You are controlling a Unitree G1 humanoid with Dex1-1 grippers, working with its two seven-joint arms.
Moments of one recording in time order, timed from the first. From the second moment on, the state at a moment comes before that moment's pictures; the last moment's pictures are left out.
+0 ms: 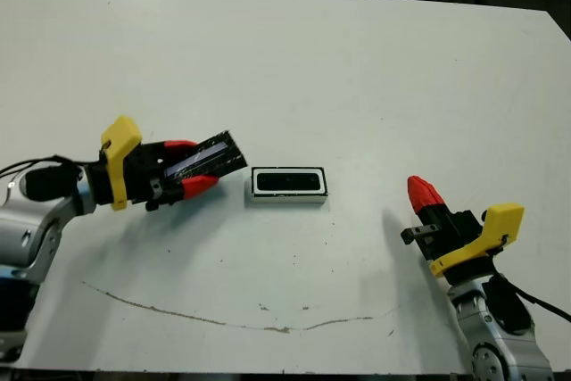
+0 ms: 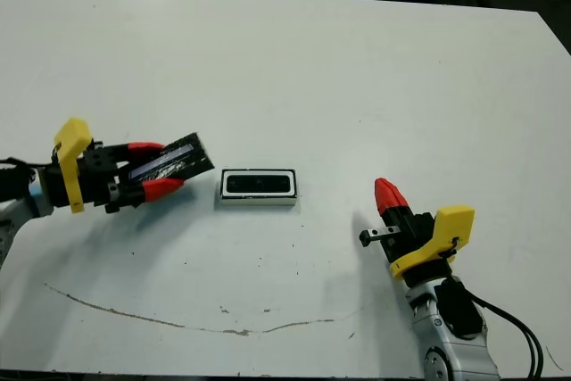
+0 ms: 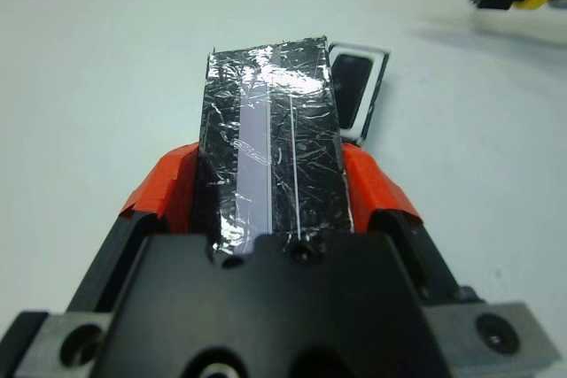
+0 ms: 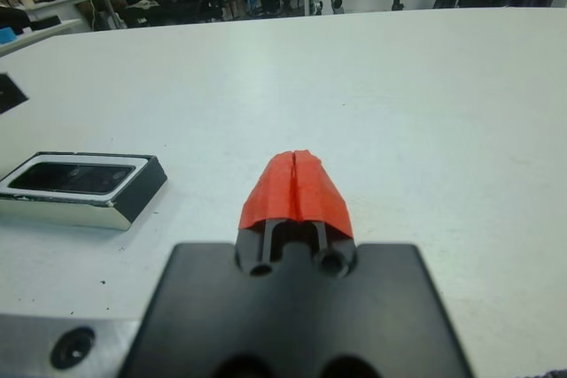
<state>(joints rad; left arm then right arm) -0.40 0.67 -0.06 0.11 -0.37 0.28 -1.09 0.19 -0.18 -0.09 -0.33 0.33 0.15 0.30</state>
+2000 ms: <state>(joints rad) -0.70 0.43 -0.26 0.62 -0.23 0.09 -1.34 0.19 -0.19 -0.09 -0.34 0.34 0.19 0.30</state>
